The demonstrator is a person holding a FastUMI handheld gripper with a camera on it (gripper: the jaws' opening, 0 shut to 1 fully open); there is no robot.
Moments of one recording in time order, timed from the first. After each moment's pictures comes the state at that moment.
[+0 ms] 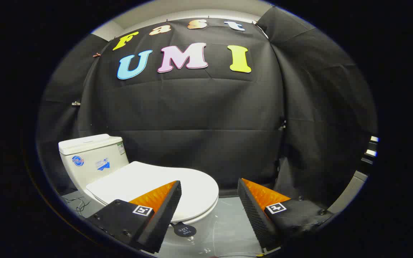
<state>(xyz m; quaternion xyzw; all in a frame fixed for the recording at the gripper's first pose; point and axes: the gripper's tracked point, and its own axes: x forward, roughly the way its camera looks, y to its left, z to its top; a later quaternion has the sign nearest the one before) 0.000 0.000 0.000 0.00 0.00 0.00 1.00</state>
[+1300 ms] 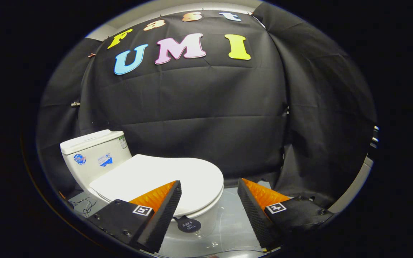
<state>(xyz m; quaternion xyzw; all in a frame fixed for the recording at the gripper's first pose) 0.008 0.004 -0.037 0.03 0.07 0.01 1.00</state>
